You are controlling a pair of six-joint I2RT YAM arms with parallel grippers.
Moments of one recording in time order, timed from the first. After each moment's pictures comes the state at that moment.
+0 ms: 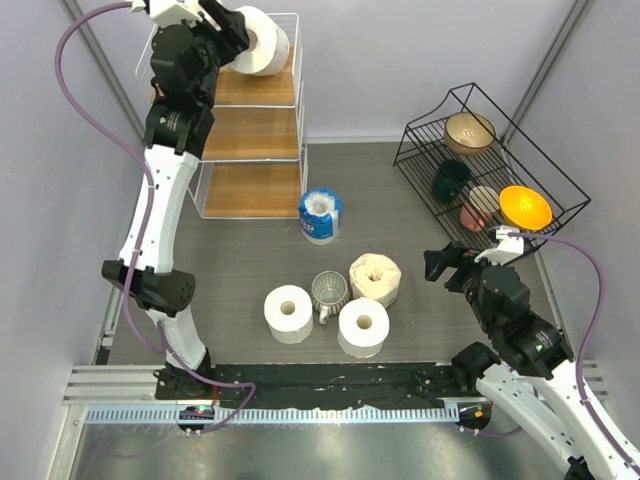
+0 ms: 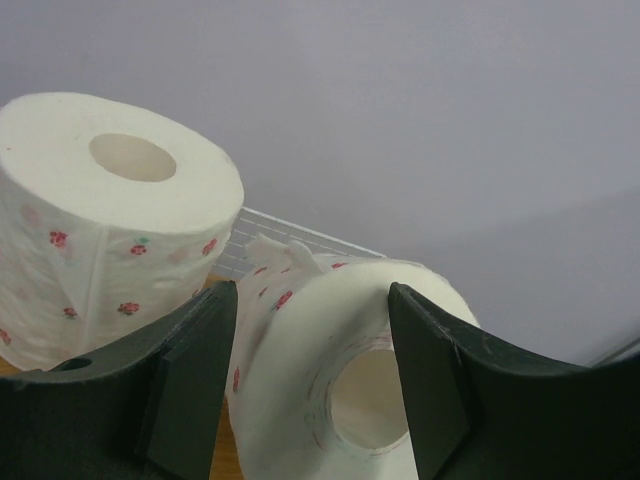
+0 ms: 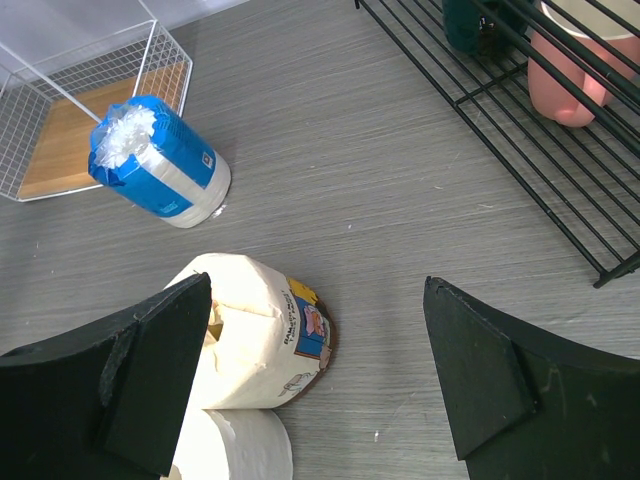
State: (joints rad) left arm -0.29 1.82 2.34 -0.28 -0.26 -0.44; right arm 0.56 0.39 0.67 -0.59 0.44 0.51
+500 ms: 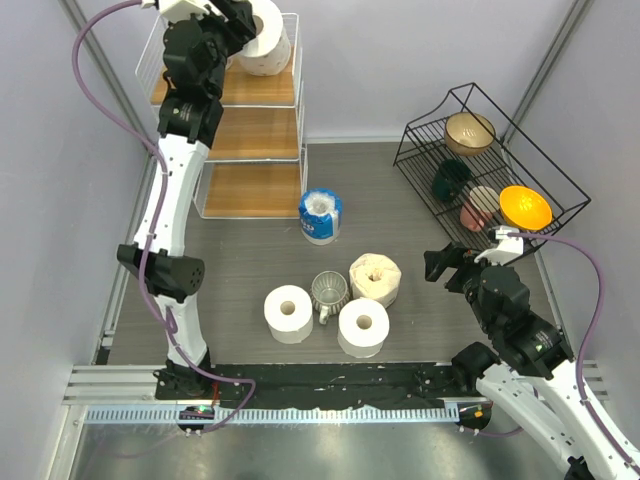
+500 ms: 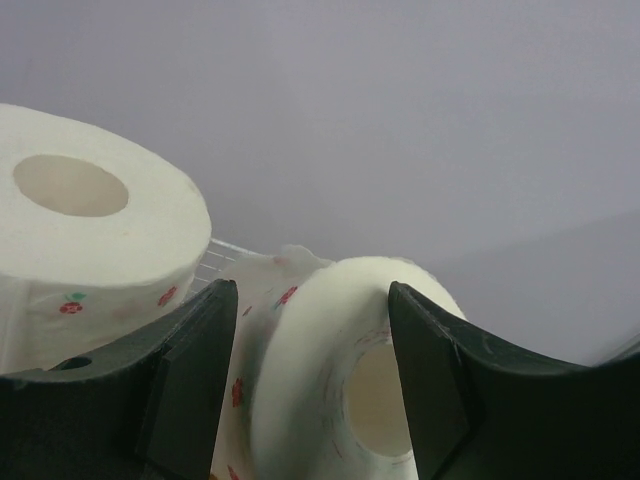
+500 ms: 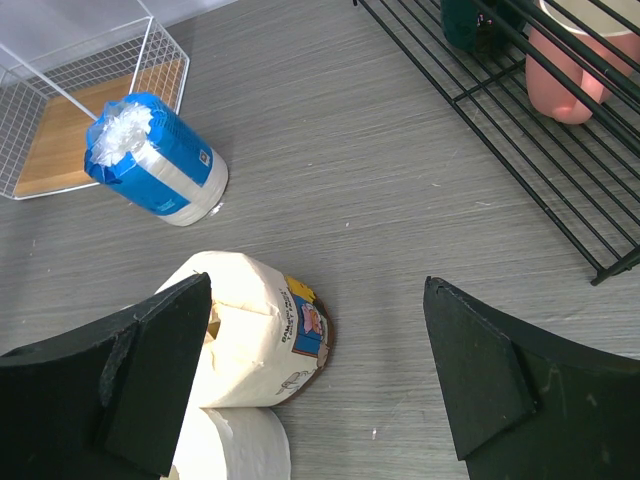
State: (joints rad) left arm -0.28 1.96 2.46 -0.21 -0.23 -0.49; right arm 0.56 0.39 0.67 -0.60 0.44 0.51
